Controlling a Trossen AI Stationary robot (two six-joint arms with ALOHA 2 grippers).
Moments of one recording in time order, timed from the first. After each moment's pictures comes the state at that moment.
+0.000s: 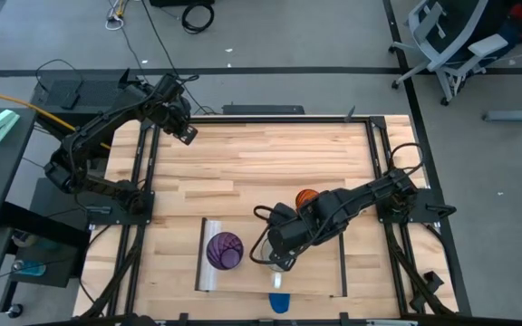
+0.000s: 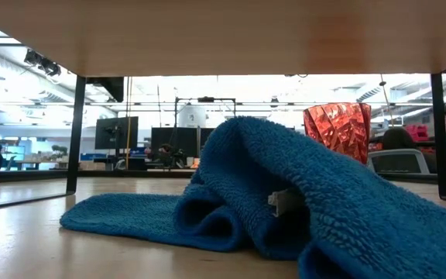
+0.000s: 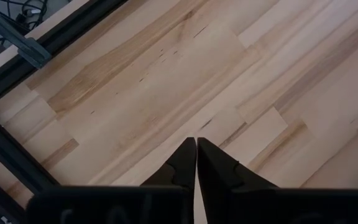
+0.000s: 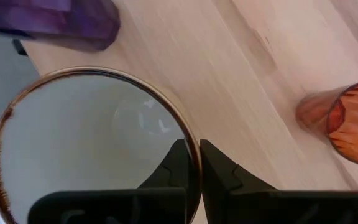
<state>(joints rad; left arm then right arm) 0.90 1.34 1.25 -1.13 0.14 -0.01 0.44 2.03 2.30 -1.53 0.12 1.04</state>
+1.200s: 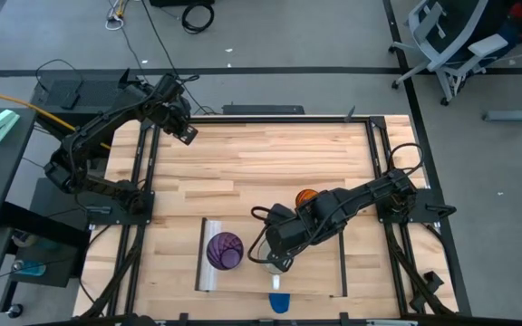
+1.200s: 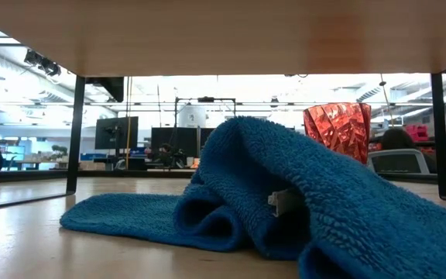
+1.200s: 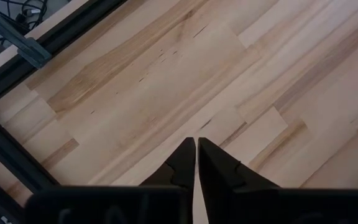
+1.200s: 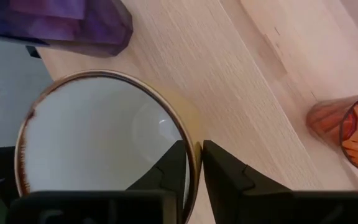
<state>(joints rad) 0.90 1.34 1.25 -1.13 0.14 -0.01 0.43 2.04 2.30 -1.49 0.11 1.02</state>
